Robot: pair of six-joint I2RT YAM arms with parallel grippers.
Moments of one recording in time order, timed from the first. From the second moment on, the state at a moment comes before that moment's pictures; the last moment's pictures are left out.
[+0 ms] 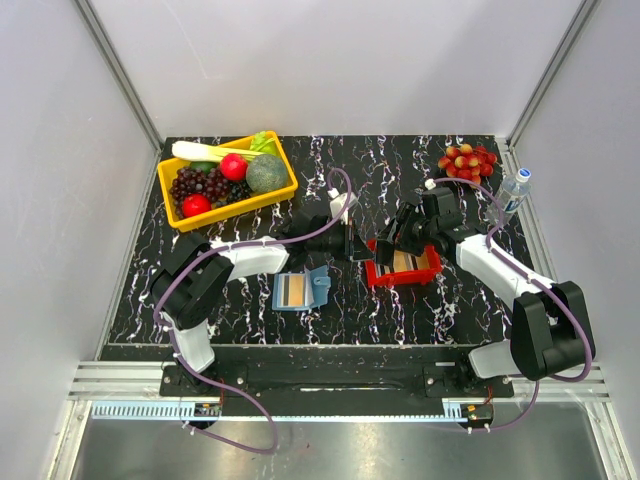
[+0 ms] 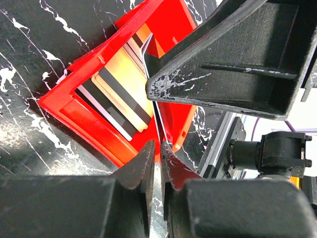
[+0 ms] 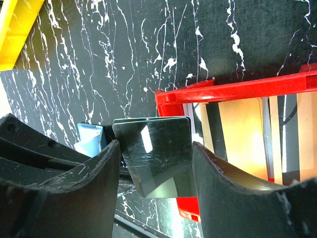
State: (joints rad) left arm -0.74 1.80 1.00 0.35 0.52 -0.68; right arm 0.30 1.39 0.87 -0.26 -0.26 0.71
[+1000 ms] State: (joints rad) left arm -0.77 1.86 1.08 0.27 0.47 -0.66; right arm 0.30 1.39 0.87 -0.25 -0.28 0.72
